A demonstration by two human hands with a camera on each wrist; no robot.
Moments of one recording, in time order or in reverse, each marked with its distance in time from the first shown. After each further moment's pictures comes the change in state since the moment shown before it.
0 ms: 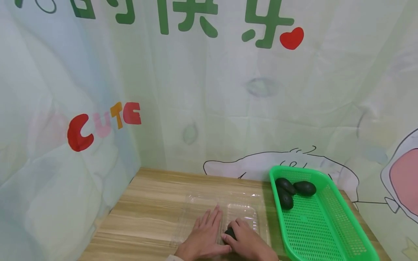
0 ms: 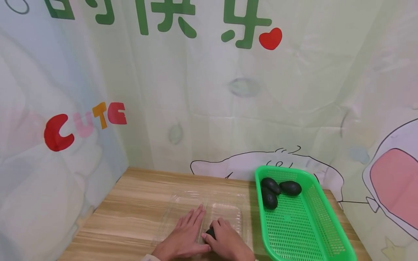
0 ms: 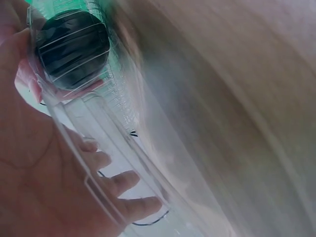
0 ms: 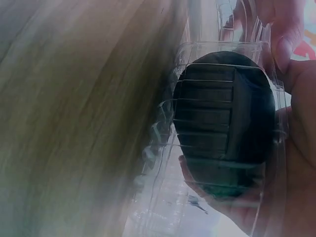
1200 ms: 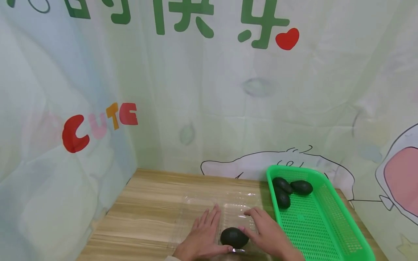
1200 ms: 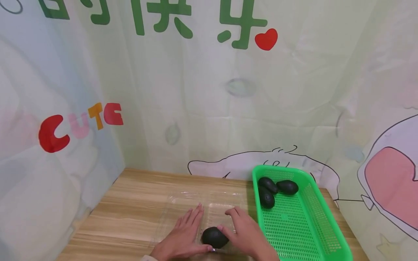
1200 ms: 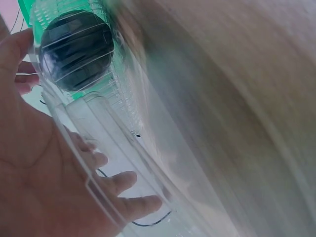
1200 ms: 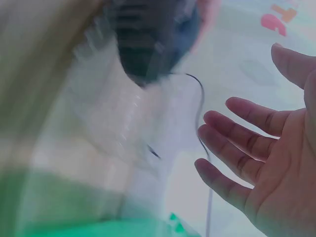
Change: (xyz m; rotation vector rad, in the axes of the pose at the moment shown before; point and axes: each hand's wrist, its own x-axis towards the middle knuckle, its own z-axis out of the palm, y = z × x) left_hand 0.006 0.001 0.000 -0.058 -0.062 -0.025; right_hand -0.036 0.012 -0.062 -0.096 0.284 -0.016
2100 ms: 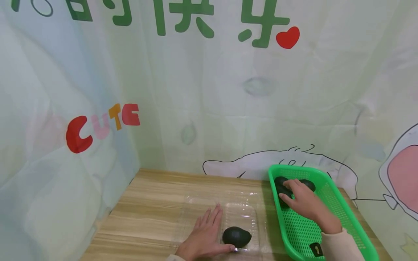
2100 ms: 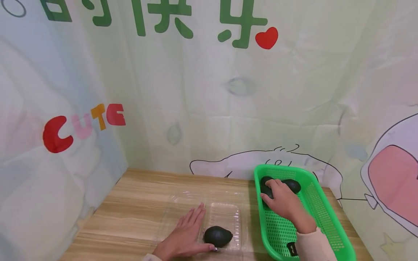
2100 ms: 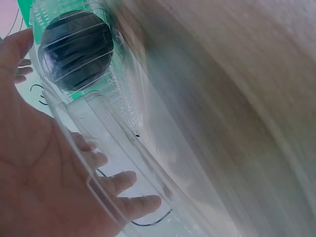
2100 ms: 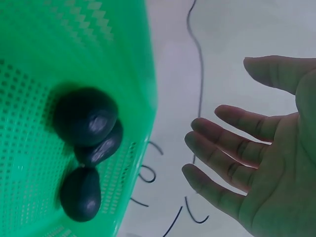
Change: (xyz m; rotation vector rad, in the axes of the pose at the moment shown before) left_hand -0.002 0.002 -0.002 0.004 0.011 0.011; right_hand 0.025 0.087 -0.092 -0.048 0.035 0.029
